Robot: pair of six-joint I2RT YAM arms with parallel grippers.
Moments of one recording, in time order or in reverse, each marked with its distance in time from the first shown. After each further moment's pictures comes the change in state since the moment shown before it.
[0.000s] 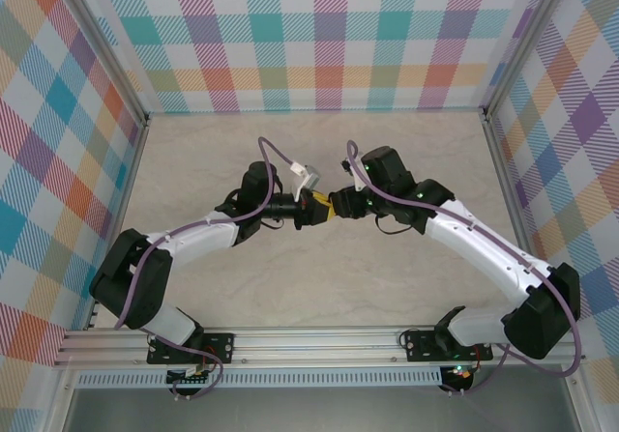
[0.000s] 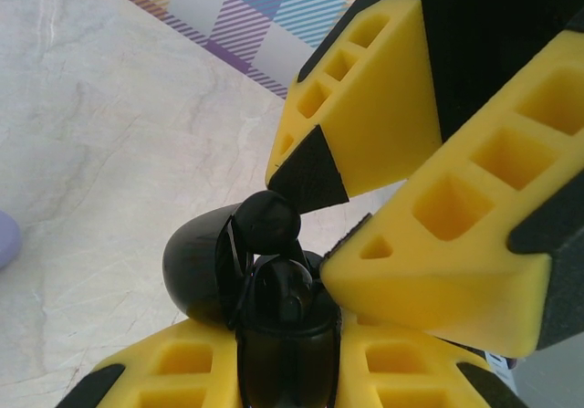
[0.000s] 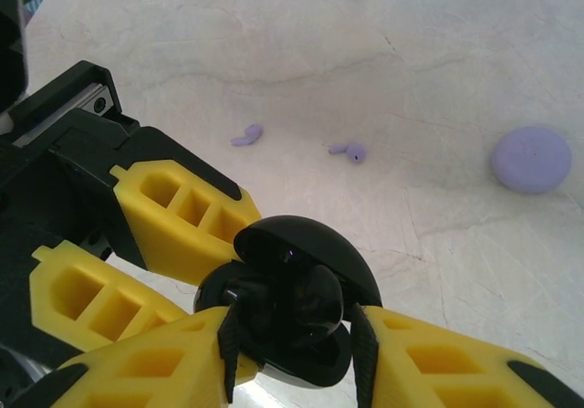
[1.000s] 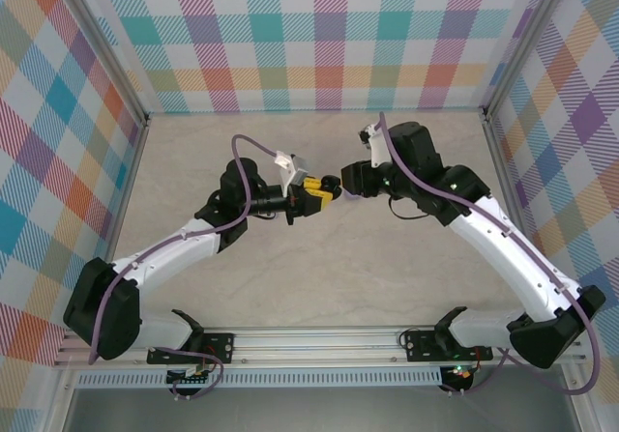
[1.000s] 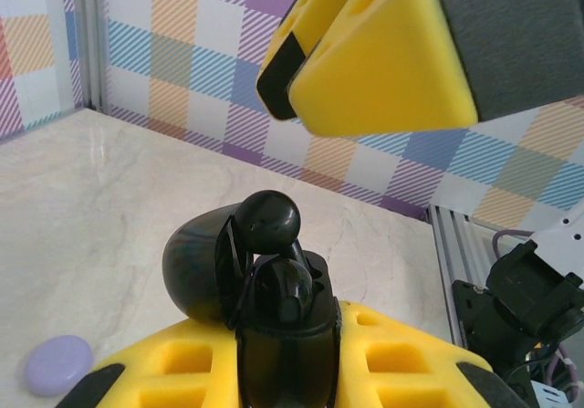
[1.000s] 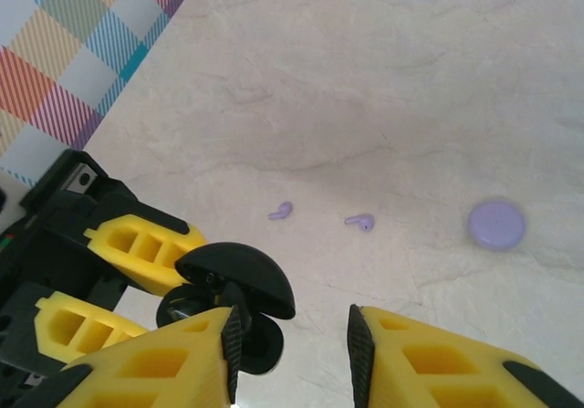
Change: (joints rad) left arm -0.001 -0.192 -0.001 0.005 -0.062 0.127; right arm -0.029 -0.040 0.255 -0.157 0.014 0.044
